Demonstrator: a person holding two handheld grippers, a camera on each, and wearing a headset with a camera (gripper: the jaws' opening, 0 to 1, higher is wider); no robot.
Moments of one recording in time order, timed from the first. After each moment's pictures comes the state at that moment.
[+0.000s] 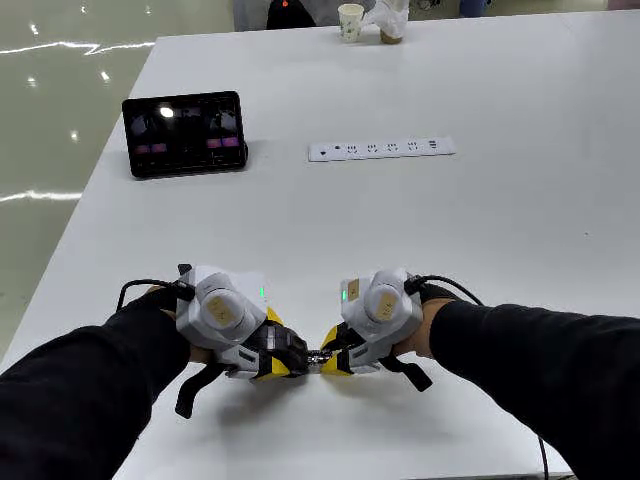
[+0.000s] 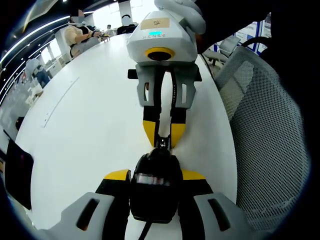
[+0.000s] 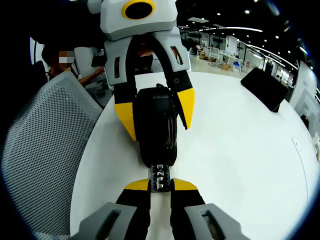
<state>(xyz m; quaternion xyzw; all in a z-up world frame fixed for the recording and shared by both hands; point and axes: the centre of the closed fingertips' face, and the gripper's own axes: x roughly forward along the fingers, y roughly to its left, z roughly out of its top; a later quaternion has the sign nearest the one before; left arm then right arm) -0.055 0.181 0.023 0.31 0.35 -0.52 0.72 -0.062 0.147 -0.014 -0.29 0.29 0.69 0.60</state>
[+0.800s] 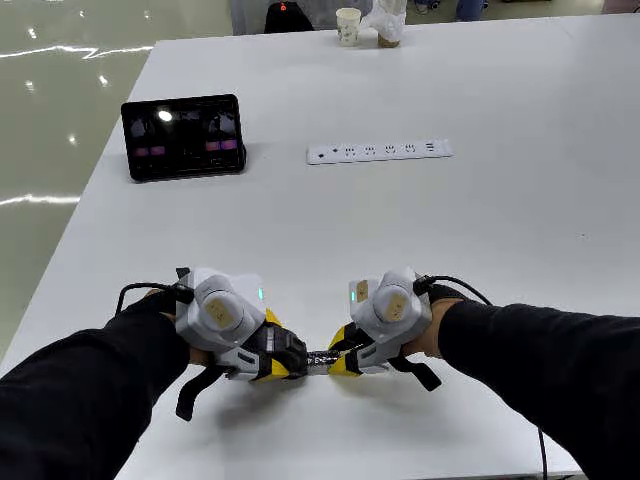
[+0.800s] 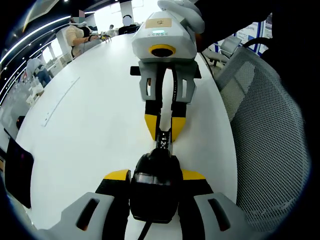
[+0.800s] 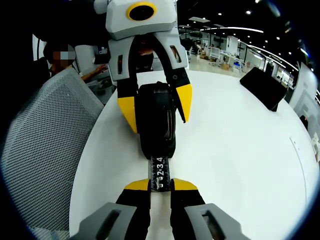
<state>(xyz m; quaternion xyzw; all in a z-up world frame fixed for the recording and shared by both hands) -0.055 0.181 0.022 0.30 0.35 -0.51 0.72 -0.059 0.135 -0.013 -0.29 0.29 0.69 0.60</state>
